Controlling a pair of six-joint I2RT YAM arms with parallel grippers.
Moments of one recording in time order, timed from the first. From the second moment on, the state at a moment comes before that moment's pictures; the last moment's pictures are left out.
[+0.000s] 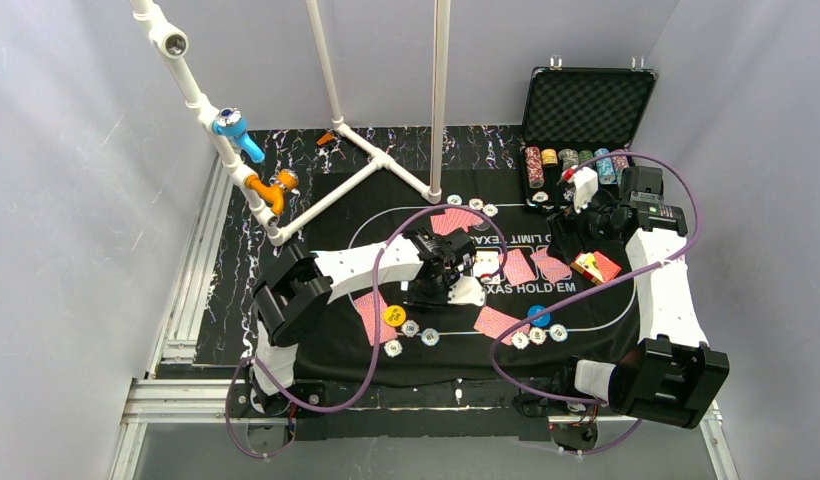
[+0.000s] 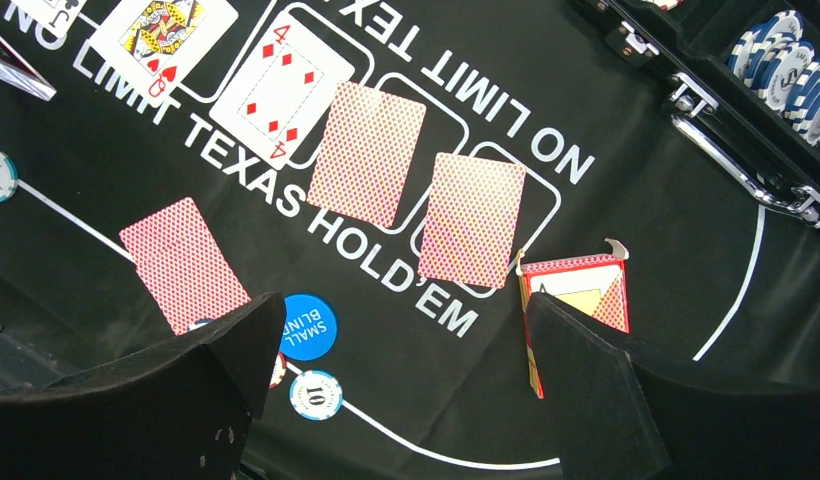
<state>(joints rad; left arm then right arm) -1.02 1.92 1.45 -0.95 0.02 0.74 -0.16 1.22 1.13 -0.94 -0.54 -0.68</state>
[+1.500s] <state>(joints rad) -0.61 1.68 1.65 -1.21 0.22 0.30 0.12 1.20 1.21 -0.98 -0.51 -0.63</state>
